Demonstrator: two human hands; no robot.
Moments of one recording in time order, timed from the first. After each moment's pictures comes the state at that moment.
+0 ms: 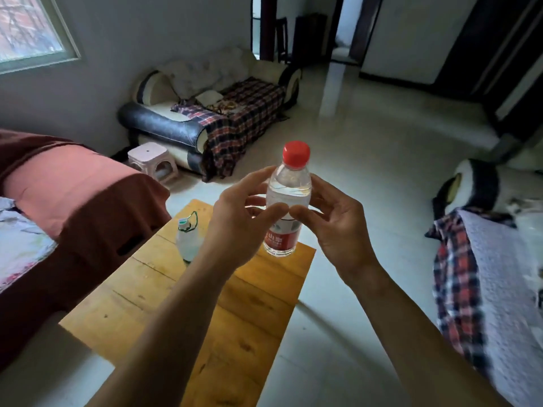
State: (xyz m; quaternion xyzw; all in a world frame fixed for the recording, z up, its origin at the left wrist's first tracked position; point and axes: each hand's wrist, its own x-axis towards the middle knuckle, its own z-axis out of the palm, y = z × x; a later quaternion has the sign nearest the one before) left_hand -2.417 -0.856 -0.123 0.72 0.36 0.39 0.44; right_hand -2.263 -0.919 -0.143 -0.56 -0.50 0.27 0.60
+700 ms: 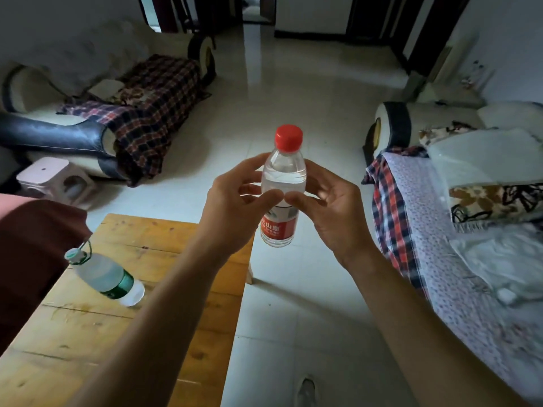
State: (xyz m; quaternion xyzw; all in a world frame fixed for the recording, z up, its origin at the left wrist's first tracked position) left_hand -2.240 -0.891 -0.137 0.78 0.26 0.29 0.49; right_hand -2.107 -0.997 -0.168 -0.62 -0.39 0.21 0.65
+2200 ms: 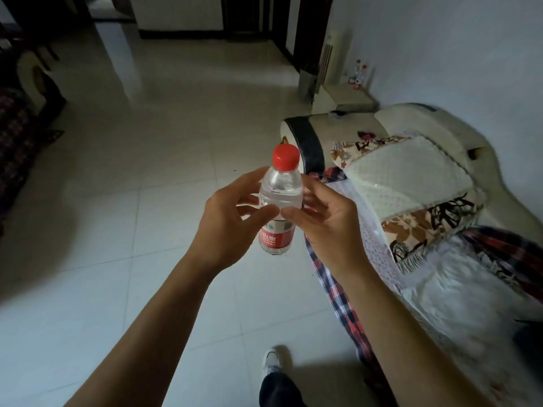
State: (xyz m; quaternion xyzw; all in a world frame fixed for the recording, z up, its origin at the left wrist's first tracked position) left_hand -1.668 -0.673 -0.175 0.84 0.08 0.18 0.50; right_hand -1.593 -0.830 -0.202 -0.74 -0.24 0.05 0.63
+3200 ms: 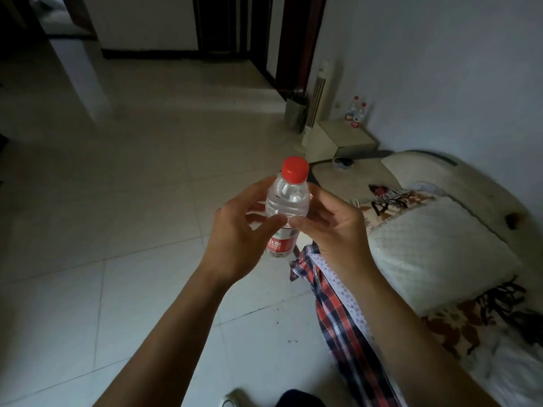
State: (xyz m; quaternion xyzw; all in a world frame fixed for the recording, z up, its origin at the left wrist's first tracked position) left_hand -1.271 -0.413 -0.162 0.84 0.02 0.20 0.51; right_hand -1.211 -0.578 -0.174 -0.71 -0.22 0.05 0.66
